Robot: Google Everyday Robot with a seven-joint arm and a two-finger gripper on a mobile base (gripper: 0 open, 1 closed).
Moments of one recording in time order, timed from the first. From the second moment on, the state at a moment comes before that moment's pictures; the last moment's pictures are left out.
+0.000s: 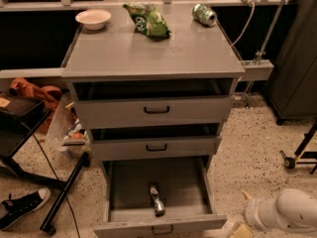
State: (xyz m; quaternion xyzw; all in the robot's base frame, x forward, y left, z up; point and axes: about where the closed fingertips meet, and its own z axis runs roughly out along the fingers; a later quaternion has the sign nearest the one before) arm 0.405 -0.281 0.424 -0.49 0.83 0.11 0.23
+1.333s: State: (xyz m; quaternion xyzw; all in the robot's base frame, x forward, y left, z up) arm 0.416 -0.263 0.342 -0.51 0.82 0.10 0.26
